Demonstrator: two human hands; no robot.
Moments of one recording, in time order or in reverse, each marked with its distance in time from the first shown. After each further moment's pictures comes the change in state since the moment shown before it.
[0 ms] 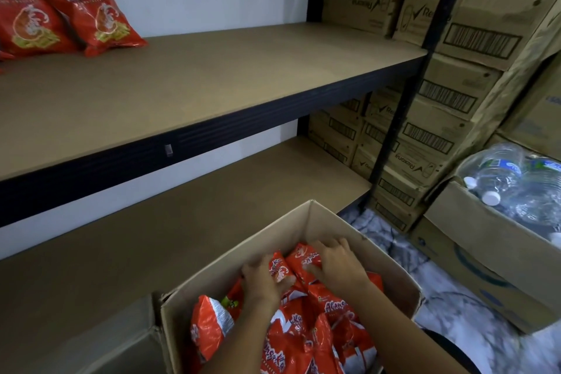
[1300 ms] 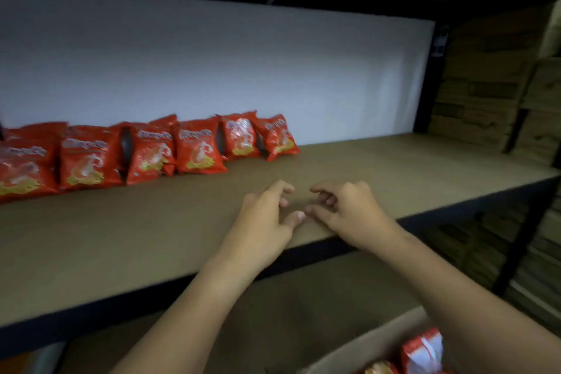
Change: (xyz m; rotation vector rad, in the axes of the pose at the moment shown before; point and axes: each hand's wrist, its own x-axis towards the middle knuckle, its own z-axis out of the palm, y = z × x) left_hand -0.105 0.053 -0.388 0.026 0.615 0.641; right_hand 0.004 -0.281 -0.252 0.316 0.540 -0.621
